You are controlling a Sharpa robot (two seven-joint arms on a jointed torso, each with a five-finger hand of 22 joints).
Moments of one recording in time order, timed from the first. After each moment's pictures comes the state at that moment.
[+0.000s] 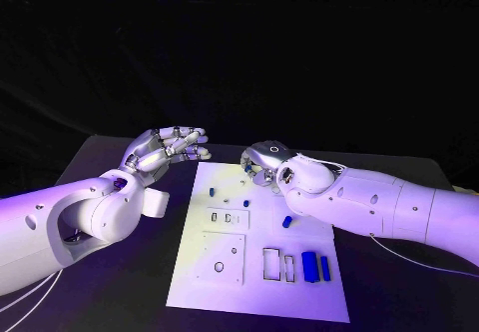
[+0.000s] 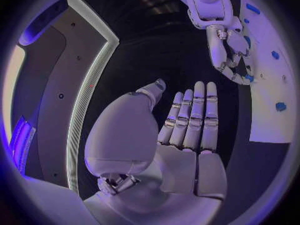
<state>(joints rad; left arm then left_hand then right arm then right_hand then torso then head) 1.24 -1.03 -0.03 1.75 -0.03 -0.30 0.50 1.36 -0.13 0.38 0.15 0.05 0.83 0.21 0.25 0.23 1.00 0.20 0.08 0.07 0.98 0.14 0.39 0.32 0.17 0.86 0.25 0.37 0.13 1.30 -0.46 -0.18 1.23 -1.69 -0.44 -0.22 1.30 -0.11 0.68 -0.09 0.16 0.96 0.14 0.27 0.46 0.99 0.09 0.27 0.16 1.46 0.00 1.17 1.03 0.12 1.35 0.10 1.27 1.06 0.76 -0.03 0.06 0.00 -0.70</state>
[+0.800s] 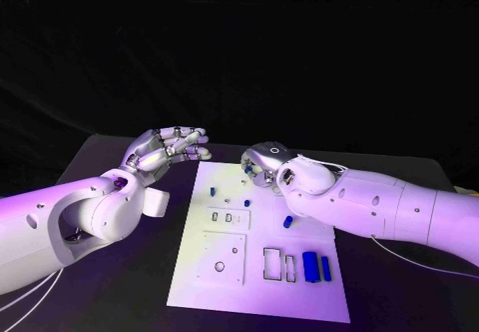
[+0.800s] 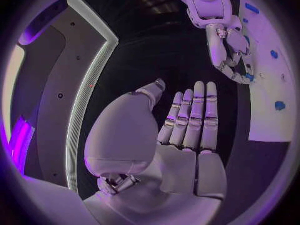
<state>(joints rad) 1.24 -1.03 -0.03 1.75 -0.03 -0.30 0.50 1.36 -0.13 0.38 0.15 0.05 0.83 0.21 0.25 0.23 1.00 0.20 0.08 0.07 0.98 0.14 0.39 0.32 0.17 0.86 0.25 0.36 0.12 1.29 -0.46 -0.18 1.24 -1.69 -0.44 -0.22 1.30 -0.11 0.68 -0.09 0.16 0.96 0.15 0.27 0.46 0.99 0.09 0.28 0.16 1.46 0.00 1.17 1.03 0.12 1.35 0.10 1.27 1.06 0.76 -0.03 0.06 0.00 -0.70</state>
